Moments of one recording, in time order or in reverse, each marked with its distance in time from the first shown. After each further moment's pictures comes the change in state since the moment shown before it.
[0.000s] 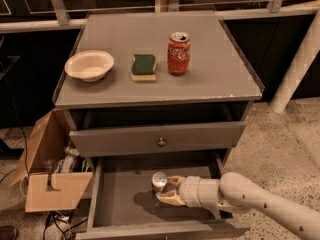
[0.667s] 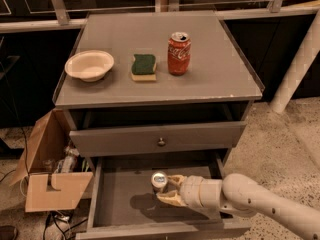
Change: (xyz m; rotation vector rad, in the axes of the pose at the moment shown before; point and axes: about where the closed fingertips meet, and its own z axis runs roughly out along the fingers) arm -0.029 0.013 -0.025 0.054 0.032 -0.033
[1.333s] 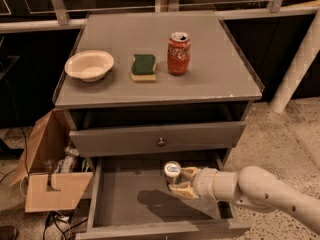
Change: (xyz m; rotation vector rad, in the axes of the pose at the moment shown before) arm -0.015 -0.026 -0.049 0.076 0.051 0.078
